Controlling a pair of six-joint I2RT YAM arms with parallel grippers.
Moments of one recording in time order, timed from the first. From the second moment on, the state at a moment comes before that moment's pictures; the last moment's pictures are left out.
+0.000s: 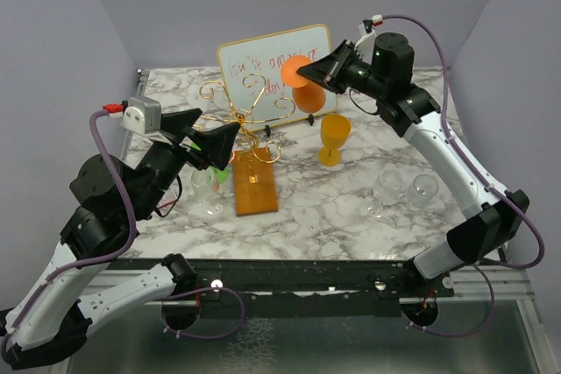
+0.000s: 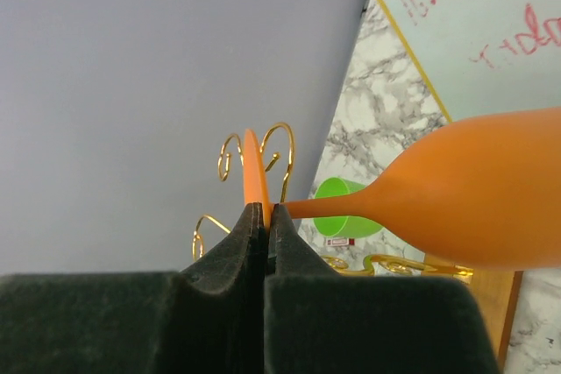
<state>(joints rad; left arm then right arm) -0.85 0.71 1.28 -0.35 -0.28 -0.23 0.48 1.52 1.62 -0.23 -0.35 0.95</state>
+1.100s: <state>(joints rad) -0.85 0.66 1.21 -0.46 -0.50 -0.22 0.68 1.56 1.64 -0.23 -0.36 0.99</state>
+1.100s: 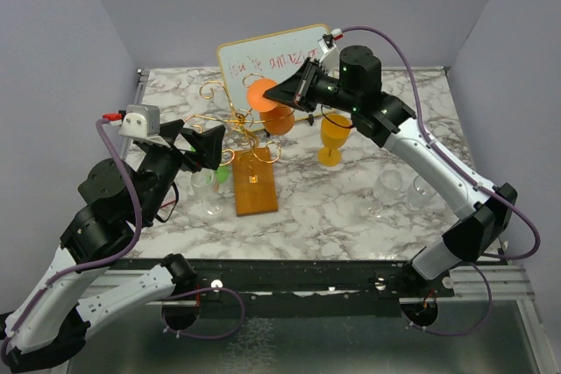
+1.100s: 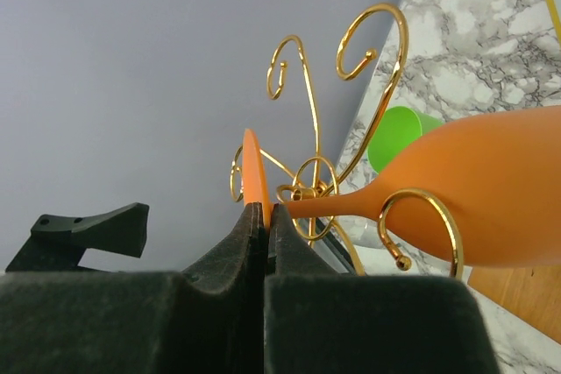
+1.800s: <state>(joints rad) -0.85 0.67 1.20 -0.46 -0.51 -0.22 0.68 1.51 1.60 -0.30 -0.34 0.98</state>
